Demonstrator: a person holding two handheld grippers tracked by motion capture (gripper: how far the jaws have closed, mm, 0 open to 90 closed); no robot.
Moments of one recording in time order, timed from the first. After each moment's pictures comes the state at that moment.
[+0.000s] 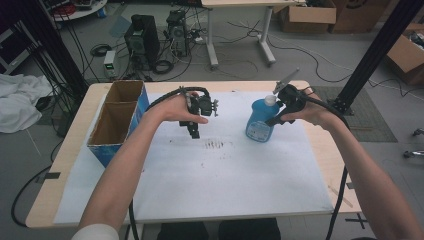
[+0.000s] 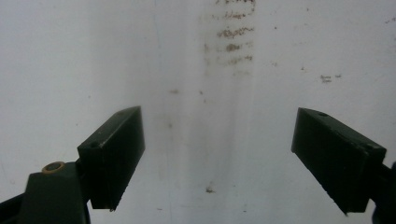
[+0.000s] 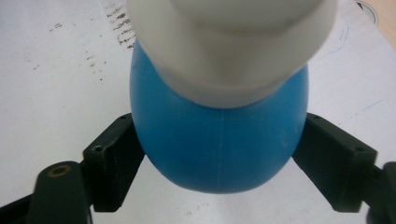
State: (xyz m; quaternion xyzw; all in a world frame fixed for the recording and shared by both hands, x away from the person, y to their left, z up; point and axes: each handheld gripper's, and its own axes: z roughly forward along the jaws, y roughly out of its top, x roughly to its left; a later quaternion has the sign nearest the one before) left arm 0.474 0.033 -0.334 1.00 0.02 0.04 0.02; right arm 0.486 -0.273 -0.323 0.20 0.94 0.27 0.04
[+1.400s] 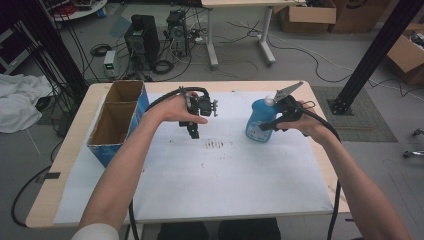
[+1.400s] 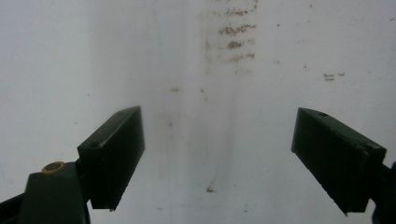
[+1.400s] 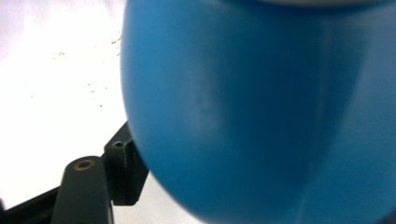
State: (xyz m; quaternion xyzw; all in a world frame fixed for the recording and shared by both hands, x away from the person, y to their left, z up) left arm 0.475 0.034 -0.337 1.00 0.02 0.04 0.02; right arm 0.477 -0.275 -0.361 0.21 0.91 0.36 0.05
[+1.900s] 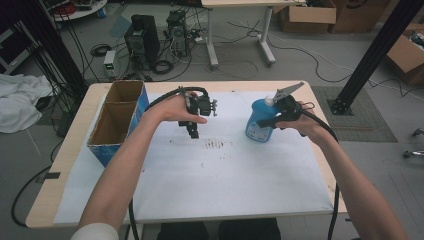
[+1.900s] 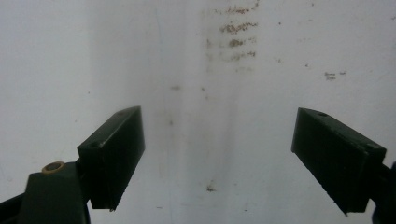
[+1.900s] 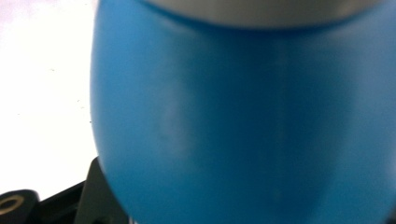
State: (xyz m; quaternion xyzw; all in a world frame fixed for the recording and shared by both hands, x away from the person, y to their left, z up) left arm 0.476 0.035 -0.336 1.00 0.02 0.03 0.02; right arm 0.479 -0.274 -0.364 0.22 0.90 0.38 0.07
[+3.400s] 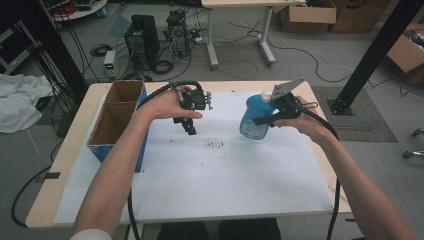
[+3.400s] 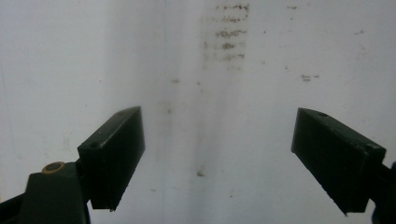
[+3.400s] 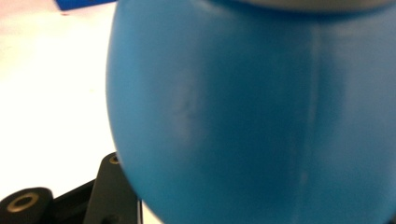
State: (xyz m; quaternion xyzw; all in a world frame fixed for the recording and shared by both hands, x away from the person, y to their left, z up) left arm 0.462 0.054 -0.303 1.00 0.05 0.04 0.06; right arm 0.451 -0.252 -0.324 0.15 0.90 0.41 0.09
